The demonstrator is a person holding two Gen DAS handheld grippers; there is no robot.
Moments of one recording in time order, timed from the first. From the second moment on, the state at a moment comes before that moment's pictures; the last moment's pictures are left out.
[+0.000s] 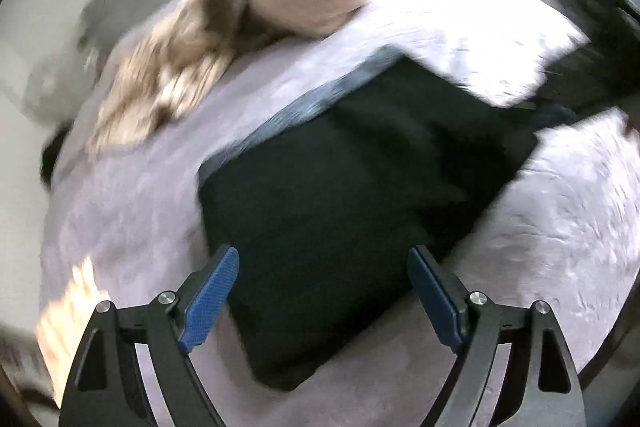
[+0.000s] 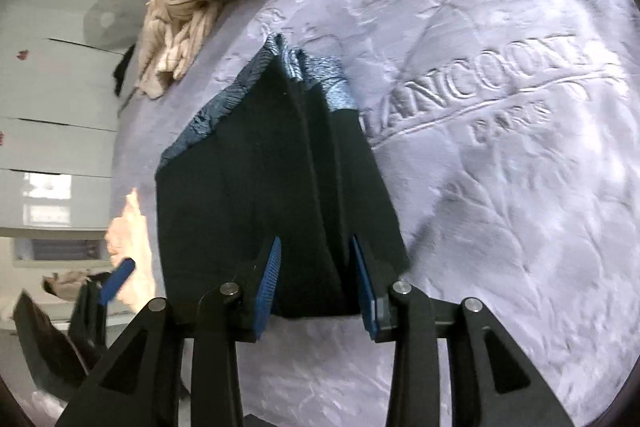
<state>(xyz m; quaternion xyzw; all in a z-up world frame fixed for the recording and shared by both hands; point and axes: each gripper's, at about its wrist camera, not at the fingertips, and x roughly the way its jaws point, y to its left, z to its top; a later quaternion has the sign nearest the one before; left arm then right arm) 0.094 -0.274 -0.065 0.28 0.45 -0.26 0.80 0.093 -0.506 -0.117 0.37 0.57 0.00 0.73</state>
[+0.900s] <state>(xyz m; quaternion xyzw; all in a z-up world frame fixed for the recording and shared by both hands) 0.230 -0.206 -0.094 0.09 0.60 -0.15 0.78 0.104 -0.504 -0.093 0.30 0.58 -0.07 0.75</state>
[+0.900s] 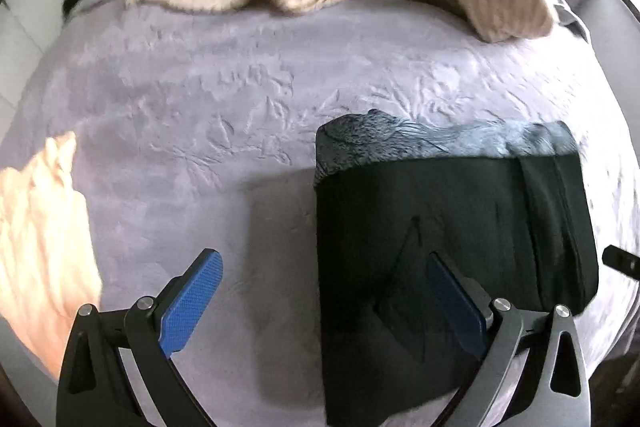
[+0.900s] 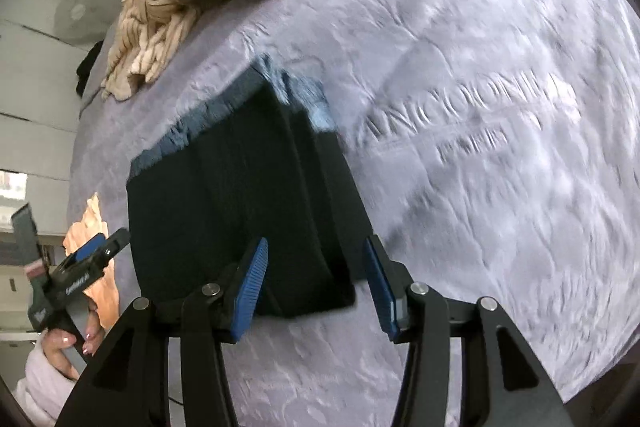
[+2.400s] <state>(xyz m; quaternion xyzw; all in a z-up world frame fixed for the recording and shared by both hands) 0.213 -0.259 -0.128 0.08 0.65 -0.22 0.72 0.140 -0.525 -0.142 0.31 0.62 0.04 0.72</state>
